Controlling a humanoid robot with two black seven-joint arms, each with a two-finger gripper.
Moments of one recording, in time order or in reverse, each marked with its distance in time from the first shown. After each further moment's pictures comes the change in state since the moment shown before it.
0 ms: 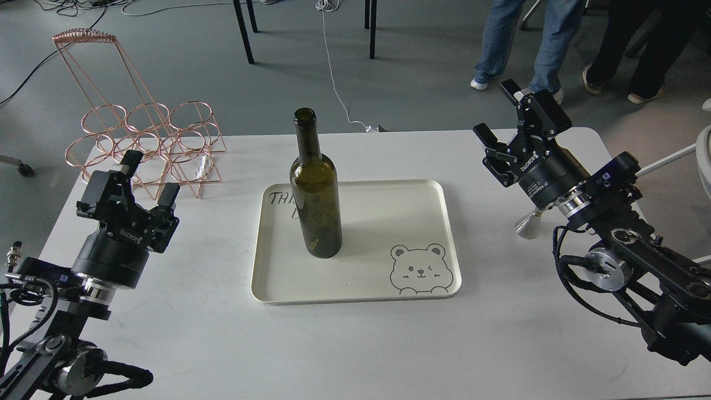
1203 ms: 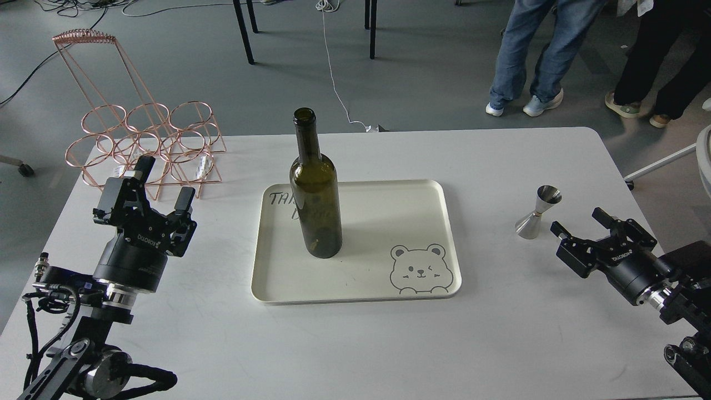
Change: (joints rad) left arm 0.004 -0.117 -0.001 0.002 0.006 0.001 0.000; right arm -0.337 -0.162 0.115 -0.237 -1.361 -0.708 0.035
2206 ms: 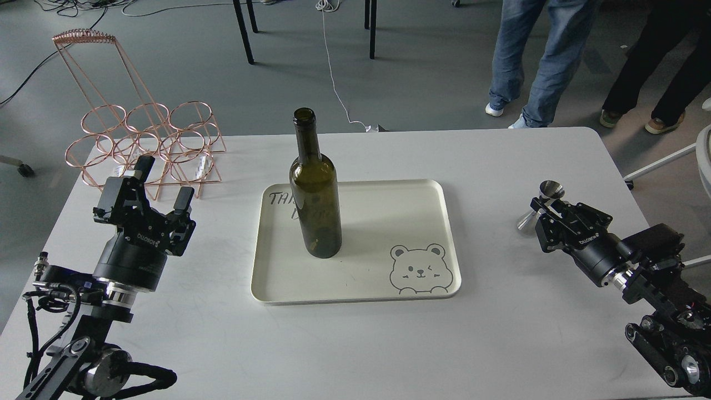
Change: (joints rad) left arm -0.010 0.002 0.000 0.018 -0.001 0.000 0.000; right arm 0.172 0.199 0.018 -0.213 -0.174 0.000 0.000
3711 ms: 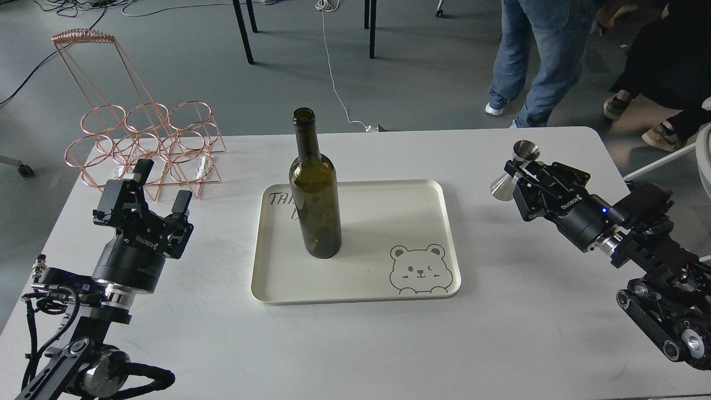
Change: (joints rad) left arm -0.001 0.003 -0.002 0.020 0.001 0.000 0.000; right arm 0.029 -0.063 0.023 0.221 -0.023 0.066 0.000
